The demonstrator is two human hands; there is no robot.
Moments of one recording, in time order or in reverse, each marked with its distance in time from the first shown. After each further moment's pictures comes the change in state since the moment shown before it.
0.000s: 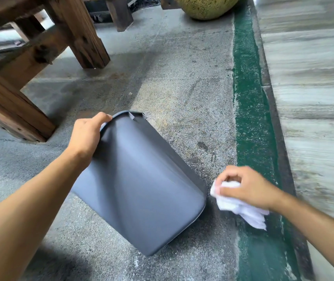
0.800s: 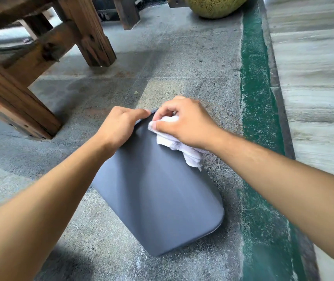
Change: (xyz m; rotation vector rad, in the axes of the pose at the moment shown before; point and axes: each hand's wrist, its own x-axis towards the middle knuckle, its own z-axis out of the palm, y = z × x) left_hand -0.008 0.028 0.032 0.130 -0.290 0.104; right_hand 0.114 -0.157 0.019 -0.101 0.306 -0.342
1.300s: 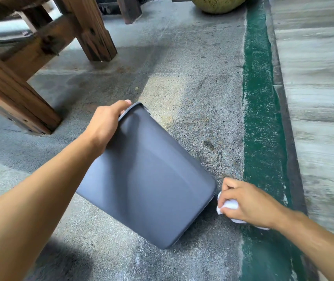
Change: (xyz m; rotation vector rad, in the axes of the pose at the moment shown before) left_hand 0.015 -0.022 -0.023 -0.121 0.055 -0.152; right_hand -0.166 0.134 -0.019 -0.331 -0.476 0.103
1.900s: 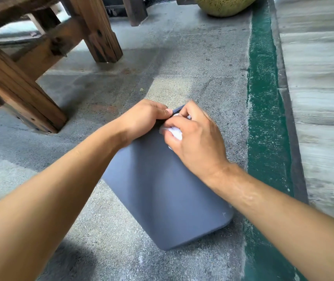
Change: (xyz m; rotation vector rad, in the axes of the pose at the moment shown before) left_hand -0.021 0.033 0.035 0.117 -0.411 0.218; right_hand 0.106 -0.149 -0.055 -0.054 0.839 -0.164
